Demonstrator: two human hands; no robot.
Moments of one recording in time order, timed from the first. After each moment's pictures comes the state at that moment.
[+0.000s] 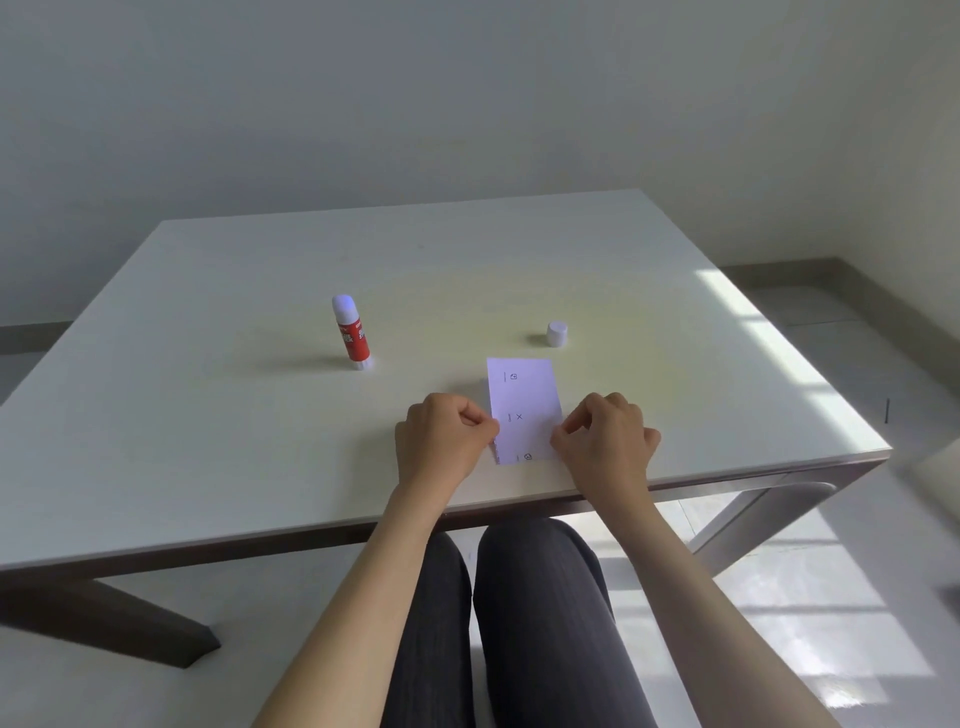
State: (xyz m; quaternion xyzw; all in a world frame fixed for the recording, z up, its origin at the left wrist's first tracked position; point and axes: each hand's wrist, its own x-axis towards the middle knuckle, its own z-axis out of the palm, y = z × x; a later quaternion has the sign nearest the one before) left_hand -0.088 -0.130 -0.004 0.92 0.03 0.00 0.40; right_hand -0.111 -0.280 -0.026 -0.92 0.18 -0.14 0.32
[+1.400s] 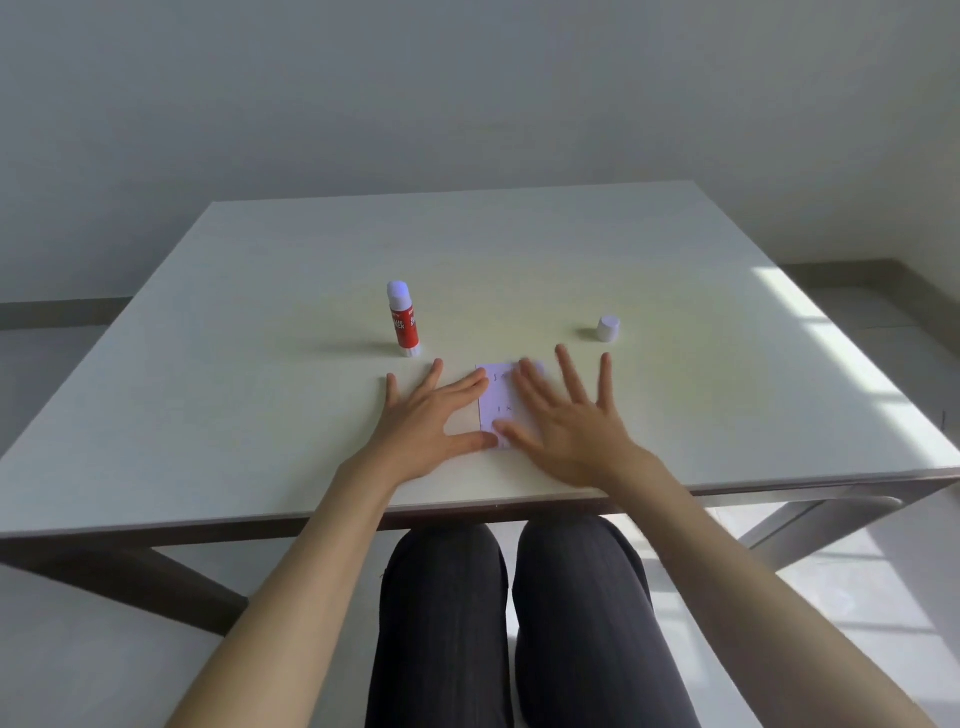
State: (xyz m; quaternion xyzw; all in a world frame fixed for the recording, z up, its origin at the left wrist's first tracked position) left_hand -0.059 -0.046 -0.027 0.95 -0.19 -0.09 0.22; right_hand -0.081 -0.237 -0.027 -0.99 -0.14 0.02 0.04
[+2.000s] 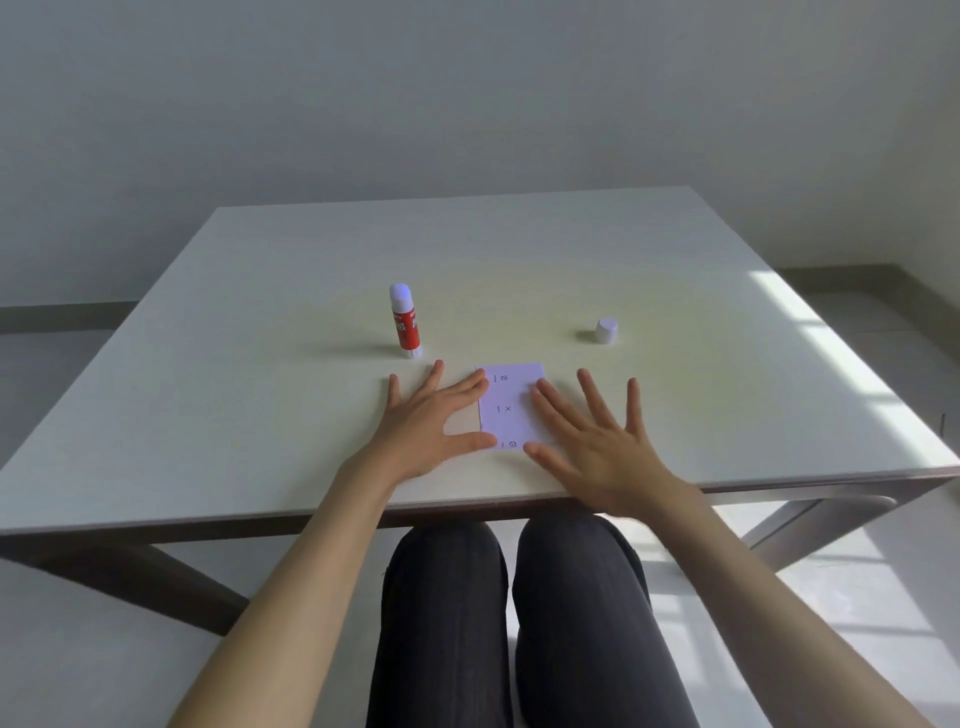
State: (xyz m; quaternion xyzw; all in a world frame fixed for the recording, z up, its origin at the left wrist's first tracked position) left_hand -0.059 -0.045 -0.026 0.95 -0.18 -0.11 0.22; right_hand -0.110 -0.263 -0.029 -0.99 -0.13 0.02 0.04
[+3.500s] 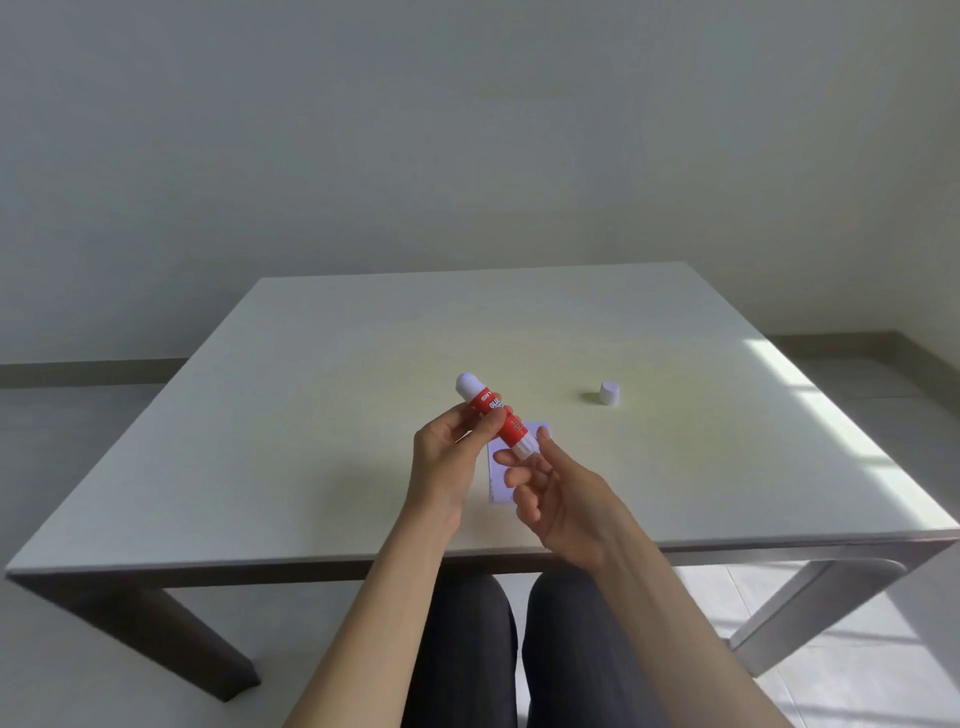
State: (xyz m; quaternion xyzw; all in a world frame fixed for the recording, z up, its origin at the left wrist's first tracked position) left_hand -0.095 -0.084 0.025 0.62 0.03 0.02 0.78; right_hand -0.119 -0.212 0.016 -0.42 0.11 0.23 0.87
